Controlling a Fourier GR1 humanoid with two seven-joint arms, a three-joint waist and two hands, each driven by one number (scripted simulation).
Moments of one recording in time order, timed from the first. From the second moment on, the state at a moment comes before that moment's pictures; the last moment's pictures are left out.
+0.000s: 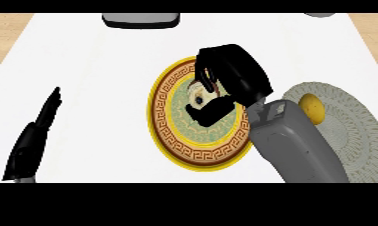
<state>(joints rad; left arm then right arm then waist) 0.08 0.27 0.13 -1.50 -0.22 -0.01 -0.14 -0.65 -0.13 0.39 -1.55 0.59 0.20 0.36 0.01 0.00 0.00</state>
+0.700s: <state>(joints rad) 0.08 0.27 0.15 -1.52 -0.22 -0.03 -0.13 -0.67 -0.01 0.44 -1.18 0.50 -0.11 0.31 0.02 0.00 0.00</state>
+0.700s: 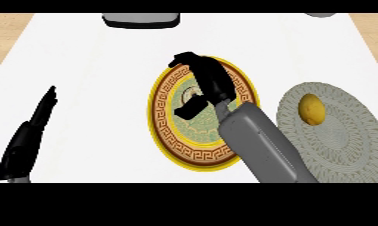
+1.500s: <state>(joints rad) 0.08 0.26 0.17 -1.52 -0.22 -0.04 -0.12 -0.56 -0.11 0.03 -1.31 0.15 -0.15 0.14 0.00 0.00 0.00</state>
